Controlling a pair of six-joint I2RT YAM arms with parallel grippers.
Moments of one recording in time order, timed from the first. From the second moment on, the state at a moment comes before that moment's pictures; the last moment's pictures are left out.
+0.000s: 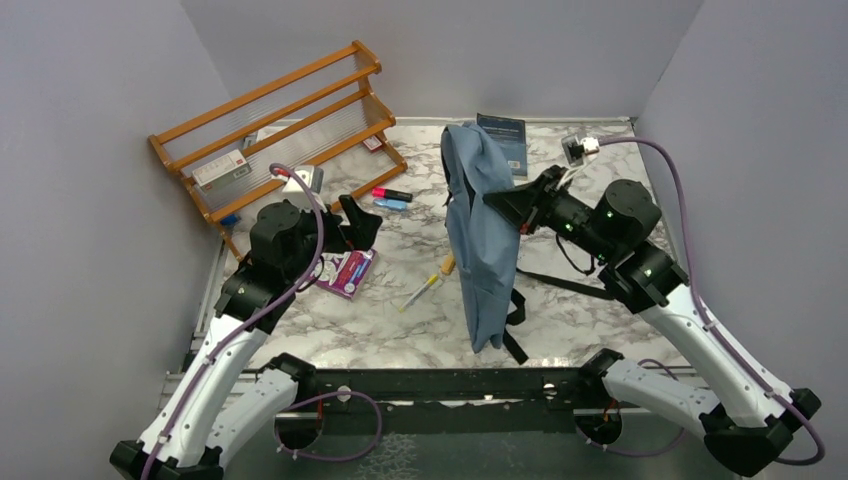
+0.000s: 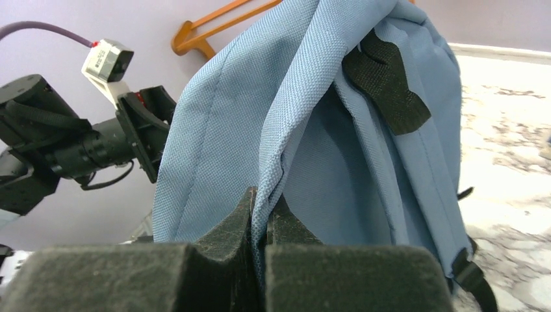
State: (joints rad) left arm -0.41 0.76 0.89 -0.39 0.07 -0.44; right arm 0.62 0.90 1.07 -0.16 -0.21 0.45
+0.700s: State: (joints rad) left arm -0.41 0.64 0.84 -0.42 0.03 -0.46; right arm 0.62 1.18 1.09 0.21 -0.36 0.58
